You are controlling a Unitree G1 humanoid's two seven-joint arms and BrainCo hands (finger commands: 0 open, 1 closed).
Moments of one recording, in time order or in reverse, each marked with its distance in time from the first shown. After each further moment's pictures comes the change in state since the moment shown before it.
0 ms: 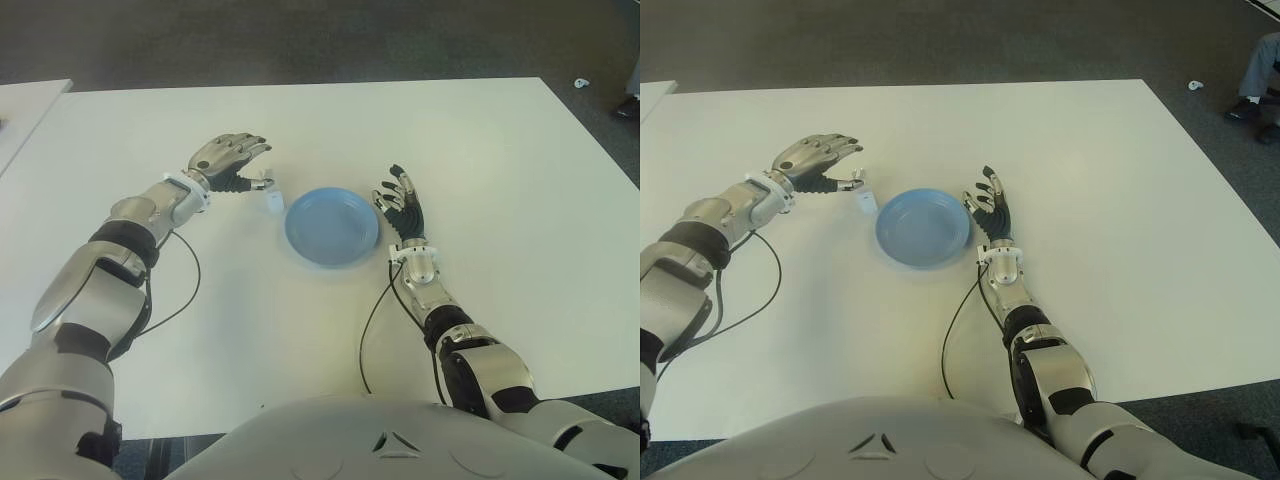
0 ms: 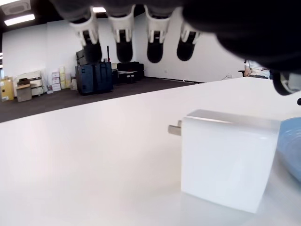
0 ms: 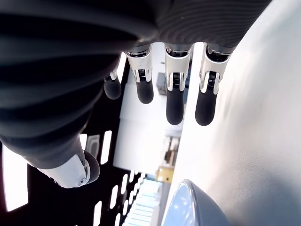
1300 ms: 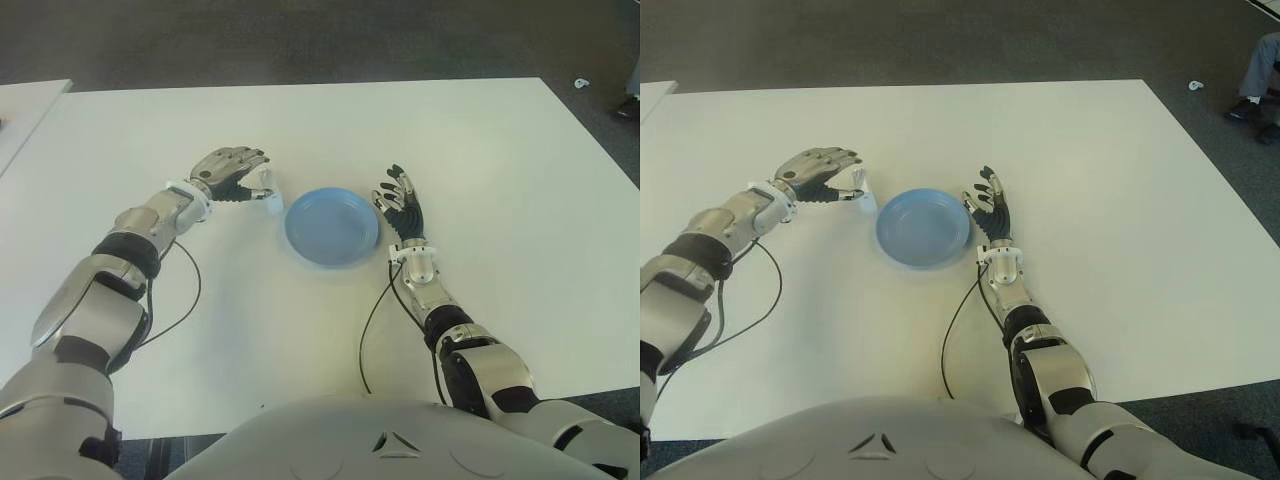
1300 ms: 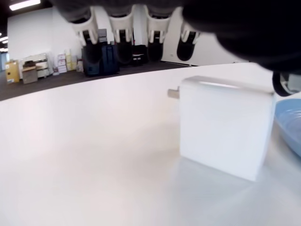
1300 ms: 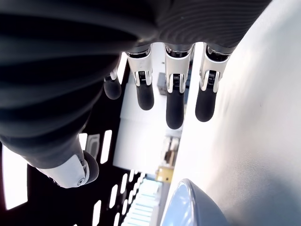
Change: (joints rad) left arm 0.076 -0.018 0.058 -0.077 -0.016 0.094 -0.123; right arm -0.001 -0.001 0.001 0.003 -0.014 0.000 -0.009
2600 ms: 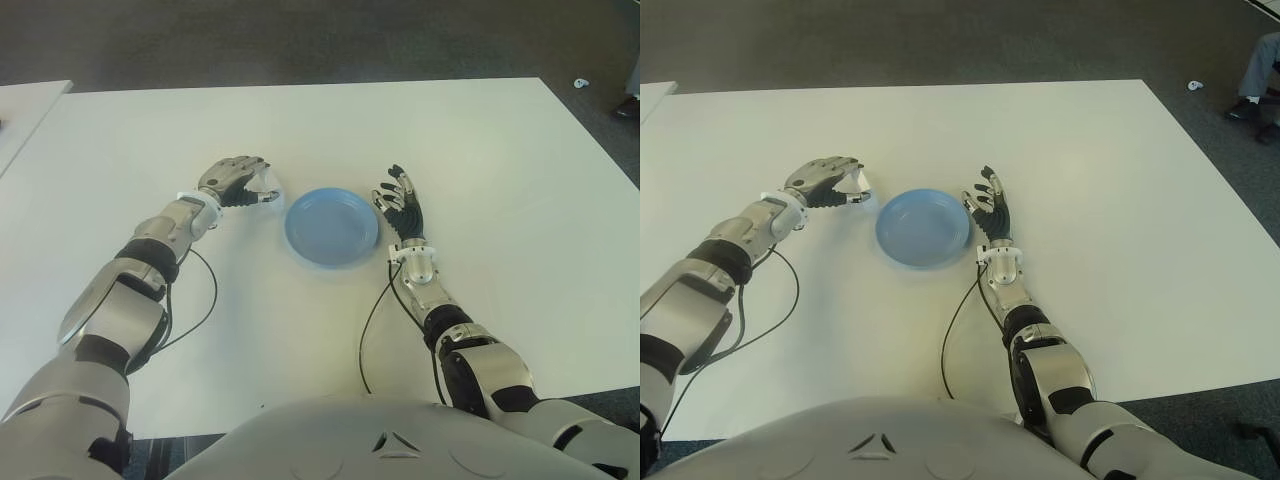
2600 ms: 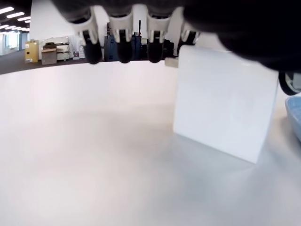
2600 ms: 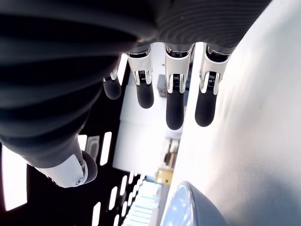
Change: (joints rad) left arm 0.002 -0.082 0.011 0.088 -0.038 0.064 0.000; right arm -0.004 0.002 0.001 0.006 -0.005 0.000 -0.014
